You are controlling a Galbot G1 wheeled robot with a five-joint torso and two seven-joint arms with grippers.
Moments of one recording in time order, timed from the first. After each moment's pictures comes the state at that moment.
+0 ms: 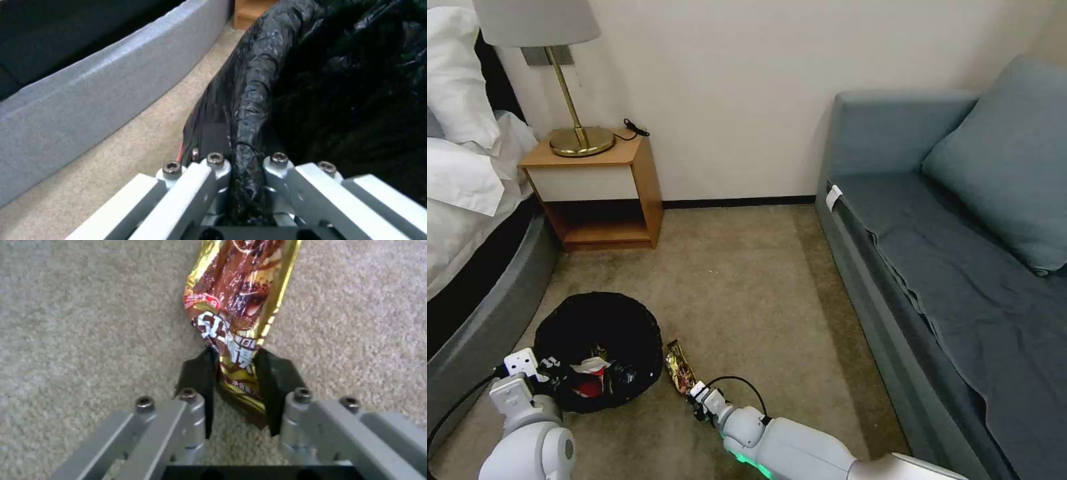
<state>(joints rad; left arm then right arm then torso) 1.50 -1.61 -0.88 -2.14 -0.20 0.55 -0.29 -0.68 1.48 -0.78 0.90 0.50 -0.16 0.19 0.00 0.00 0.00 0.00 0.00</state>
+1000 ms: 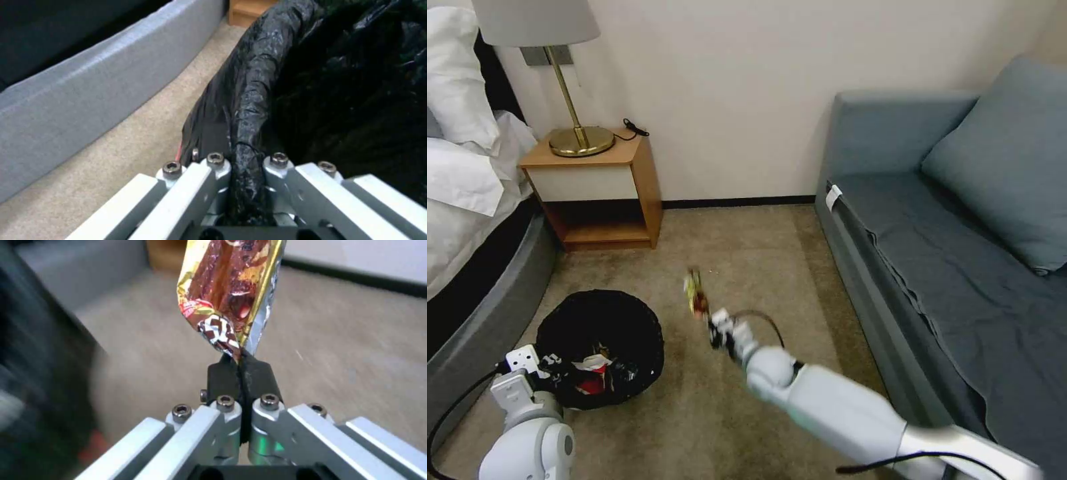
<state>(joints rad) 1.49 -1.59 -0.87 -2.12 -0.21 0.56 -0.29 -0.55 1.27 -0.55 1.50 0.72 -0.27 0.32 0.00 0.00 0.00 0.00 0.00</state>
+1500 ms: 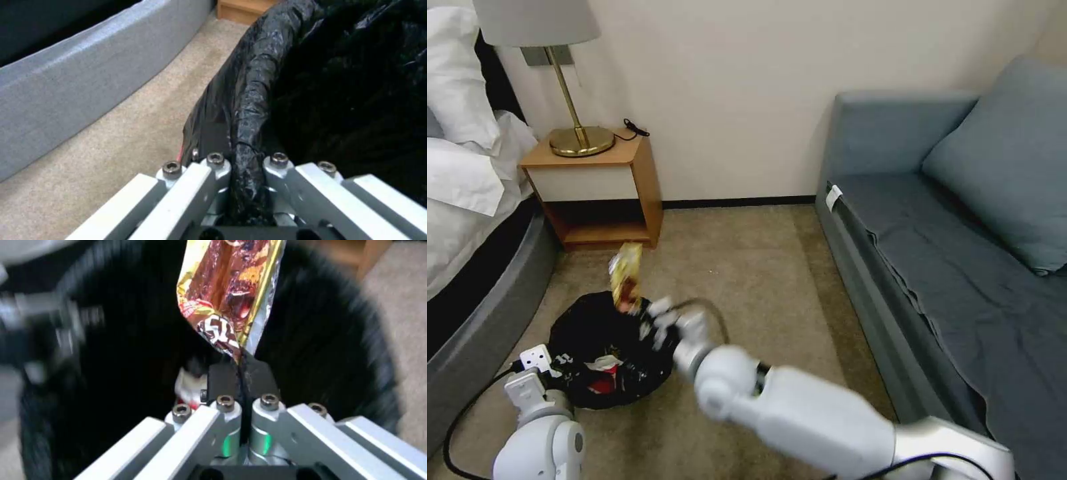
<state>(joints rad) 1.48 -1.61 -0.84 -2.11 -0.21 0.56 -0.29 -0.58 1.38 -0.78 1.64 0.86 -0.30 0.47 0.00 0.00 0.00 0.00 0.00</state>
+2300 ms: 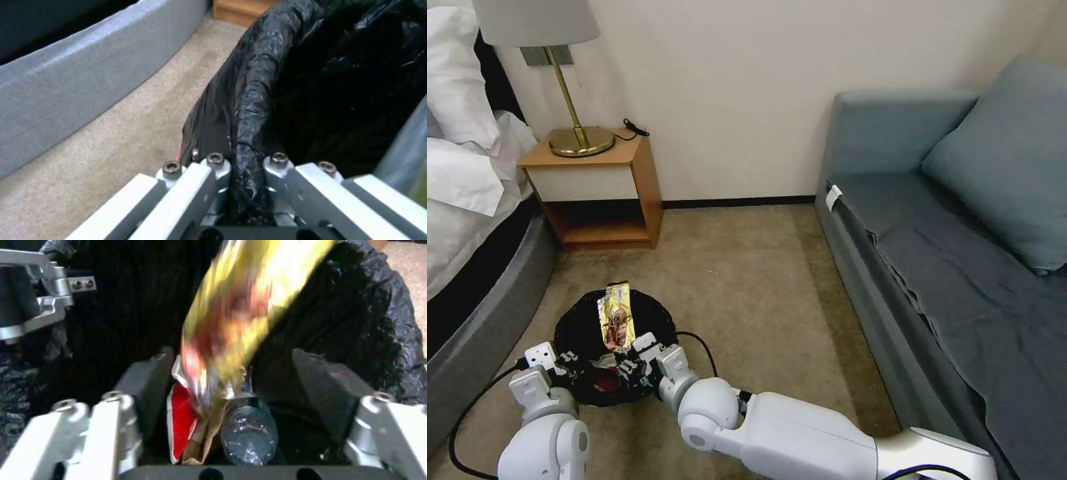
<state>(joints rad) 1.47 -1.61 -0.83 -2.12 -0.22 0.56 -0.30 -0.58 1.39 -0.79 1.63 0.83 -0.31 0.49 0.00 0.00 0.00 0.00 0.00</state>
